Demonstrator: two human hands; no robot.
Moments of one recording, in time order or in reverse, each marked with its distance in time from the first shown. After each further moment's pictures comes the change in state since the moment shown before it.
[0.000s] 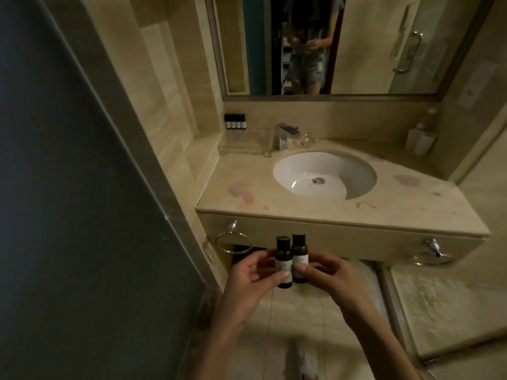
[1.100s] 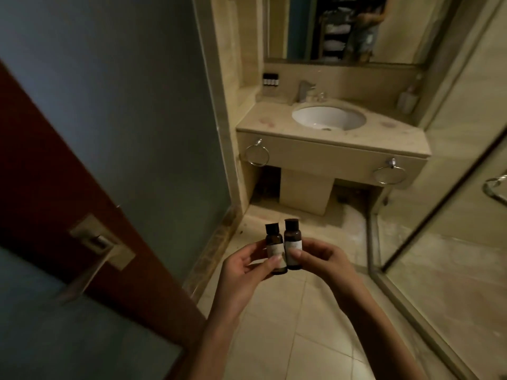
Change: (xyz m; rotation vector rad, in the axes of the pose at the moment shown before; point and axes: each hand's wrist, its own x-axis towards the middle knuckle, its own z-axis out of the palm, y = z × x) left_hand -0.555 -0.065 0.135 -0.175 0.251 -0.002; right_hand -0.523 0.072 -0.009 -0.098 -0.246 -0.011
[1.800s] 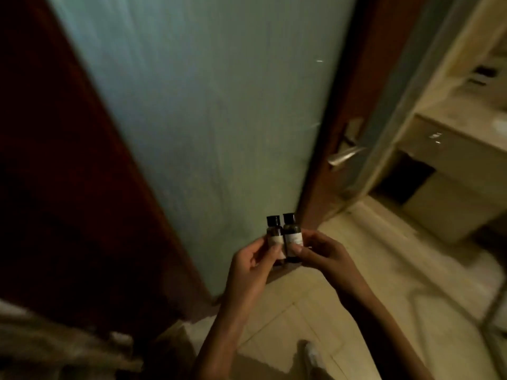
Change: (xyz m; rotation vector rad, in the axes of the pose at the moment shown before) left_hand -0.344 -0.074 -0.253 -0.075 0.671 0.068; right_hand -0.203 0.038 0.352 -0.181 -0.596 -0.006
